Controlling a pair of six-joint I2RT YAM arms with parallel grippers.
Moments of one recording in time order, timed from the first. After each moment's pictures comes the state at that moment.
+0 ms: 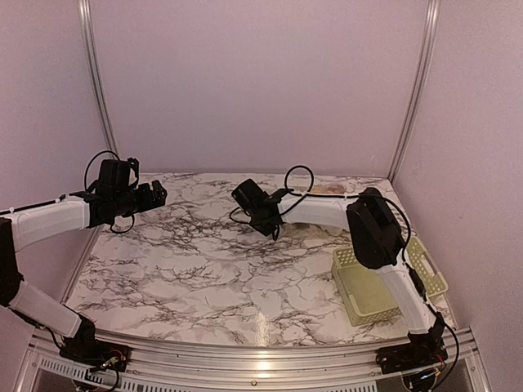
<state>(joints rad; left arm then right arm) -0.30 1.38 0.88 -0.08 -0.10 -0.44 0.84 2.46 2.02 -0.56 0.74 -0.30</state>
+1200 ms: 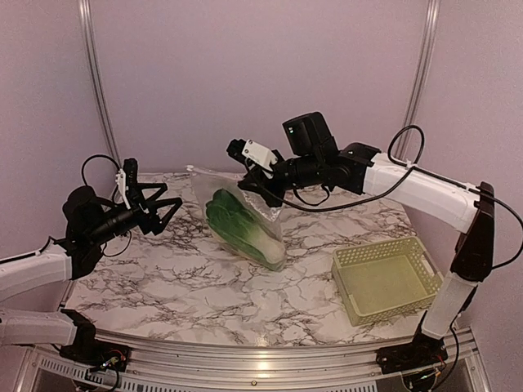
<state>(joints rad) -0.40 1.02 0.47 0.63 0.48 -0.21 0.88 1.74 1.68 -0.44 -0.24 -0.44</state>
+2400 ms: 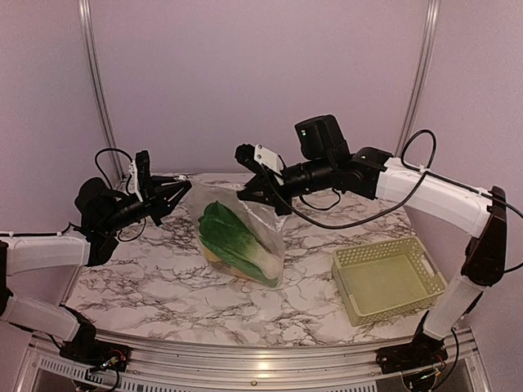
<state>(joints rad) -0.45 1.26 0.56 0.95 0.64 -0.10 0.86 1.65 1.57 -0.40 -0.51 -0.48</state>
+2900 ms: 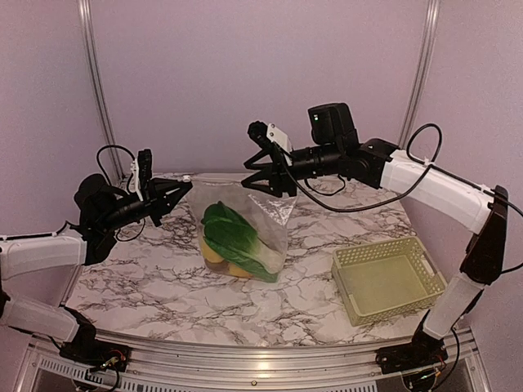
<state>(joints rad) -0.46 1.22 0.58 0.84 0.66 -0.10 0.79 1.66 1.61 -0.35 -0.58 -0.43</state>
